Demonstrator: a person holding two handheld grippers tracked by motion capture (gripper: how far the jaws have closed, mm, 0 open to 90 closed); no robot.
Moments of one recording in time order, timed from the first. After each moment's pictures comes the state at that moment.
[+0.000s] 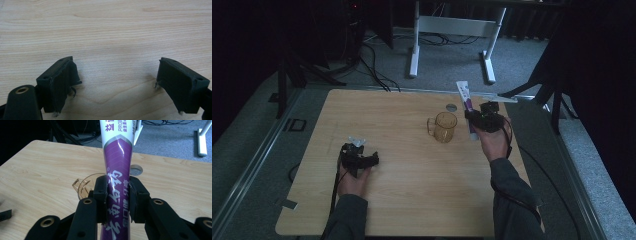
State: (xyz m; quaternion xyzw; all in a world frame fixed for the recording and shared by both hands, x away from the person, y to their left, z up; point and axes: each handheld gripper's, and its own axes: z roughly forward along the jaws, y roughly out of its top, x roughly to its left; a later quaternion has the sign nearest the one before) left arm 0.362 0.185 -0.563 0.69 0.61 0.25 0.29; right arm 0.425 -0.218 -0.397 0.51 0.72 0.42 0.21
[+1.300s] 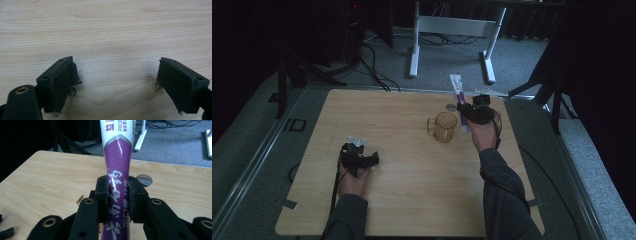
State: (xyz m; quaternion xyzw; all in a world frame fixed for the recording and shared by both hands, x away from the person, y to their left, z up) left arm 0.363 0.184 -0.563 0.69 0.61 0.25 0.29; right arm 0.454 -0.199 -0.403 0.52 0.71 0.44 0.20
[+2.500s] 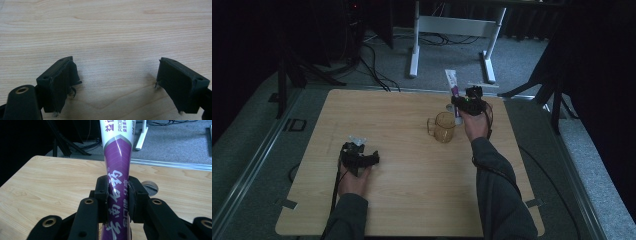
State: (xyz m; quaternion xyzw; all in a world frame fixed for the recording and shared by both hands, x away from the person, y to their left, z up) left arm 0.365 0.183 -0.563 0.69 0.62 0.25 0.29; right arm 0.494 -0.184 -0.412 0.53 0.70 0.44 0.19
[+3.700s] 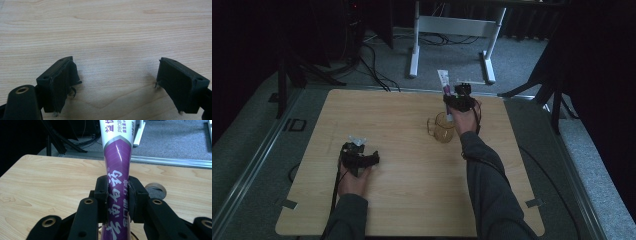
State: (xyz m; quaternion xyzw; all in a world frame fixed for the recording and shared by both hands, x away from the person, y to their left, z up) left arm 0.365 0.183 -0.563 0.69 0.62 0.25 0.29; right arm 0.522 -0.155 -0.429 0.54 0.70 0.42 0.19
